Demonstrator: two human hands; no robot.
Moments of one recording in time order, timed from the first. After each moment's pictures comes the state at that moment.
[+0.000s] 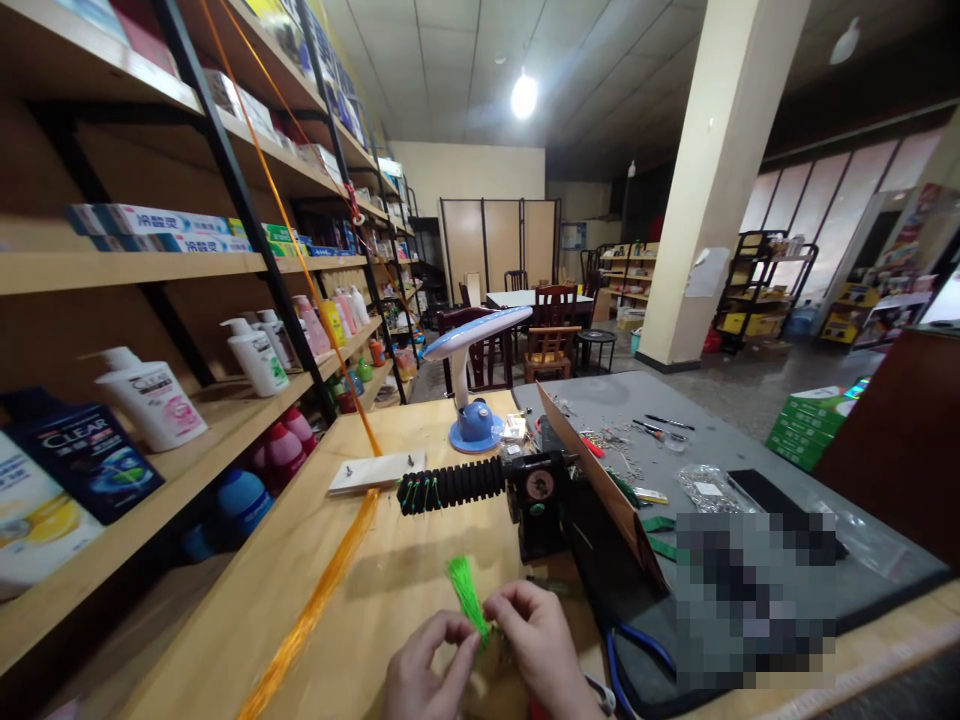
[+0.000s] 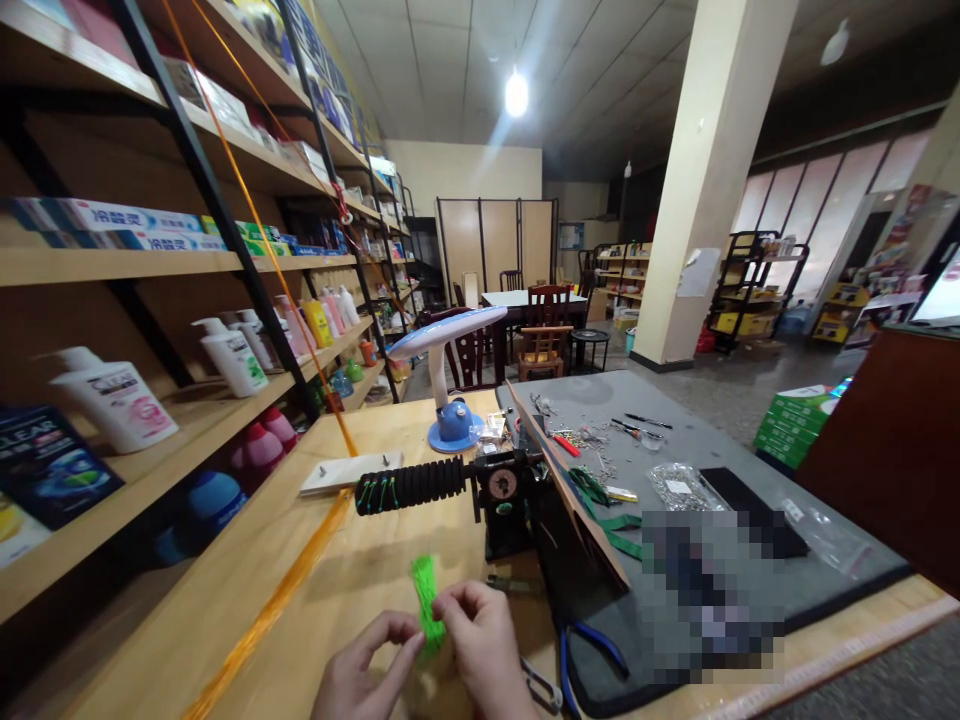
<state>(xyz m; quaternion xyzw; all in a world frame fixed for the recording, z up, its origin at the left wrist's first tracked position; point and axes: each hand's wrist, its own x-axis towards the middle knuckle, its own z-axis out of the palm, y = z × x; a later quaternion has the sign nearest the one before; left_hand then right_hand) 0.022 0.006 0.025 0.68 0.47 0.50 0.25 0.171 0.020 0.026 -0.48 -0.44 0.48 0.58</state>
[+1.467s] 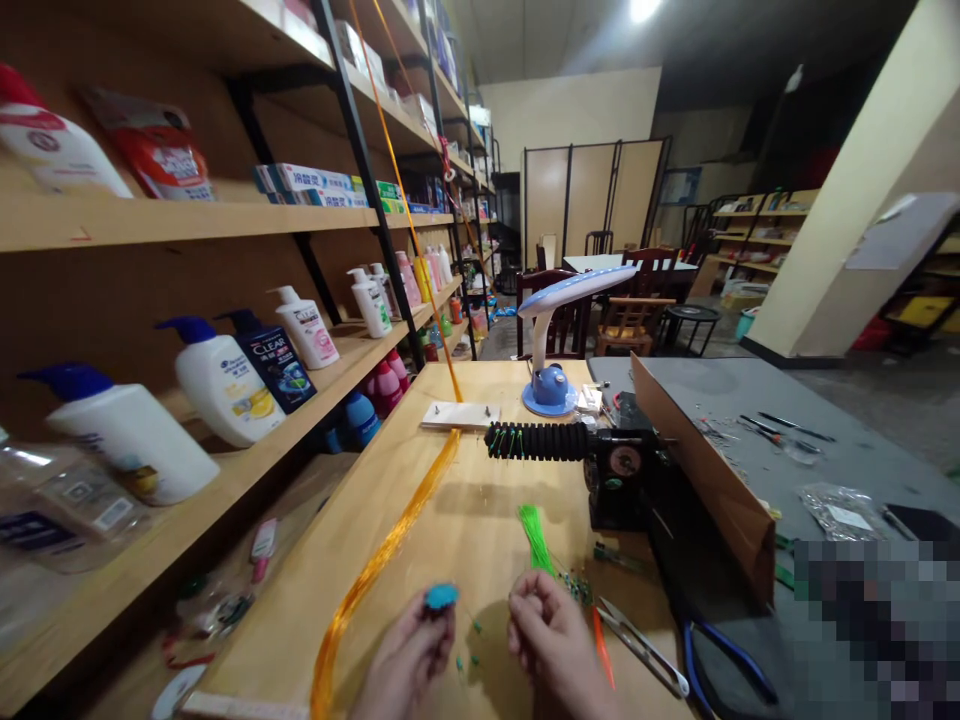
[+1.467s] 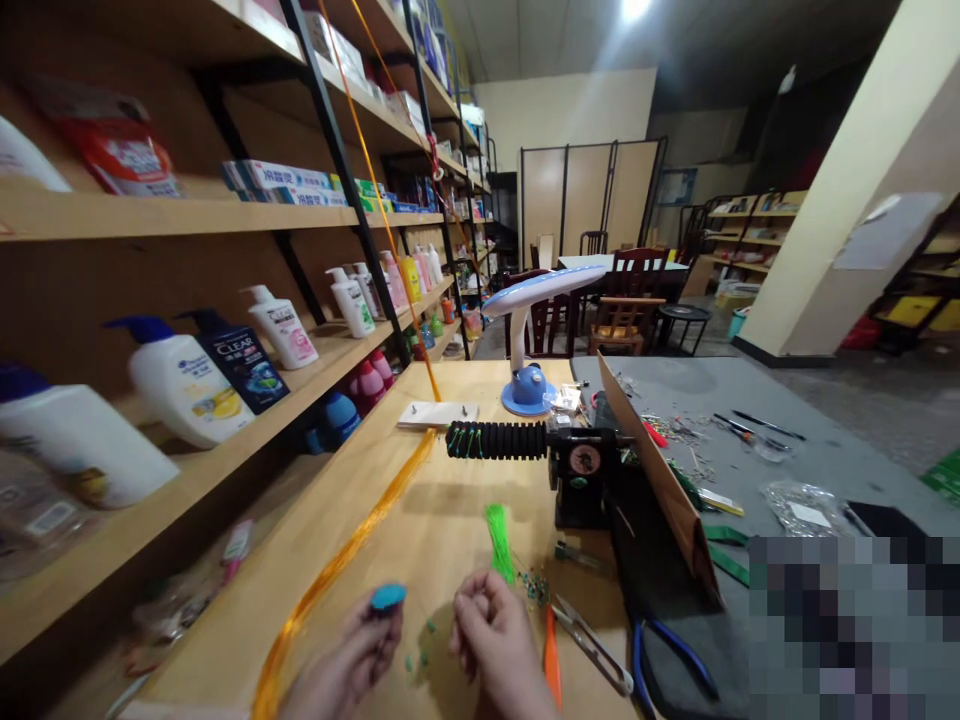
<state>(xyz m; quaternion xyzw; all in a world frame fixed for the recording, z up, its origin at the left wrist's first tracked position) -0.058 -0.050 0.017 0.26 0.54 0.56 0.57 0.119 -0.009 0.000 -0.40 -0.41 0.68 0.46</state>
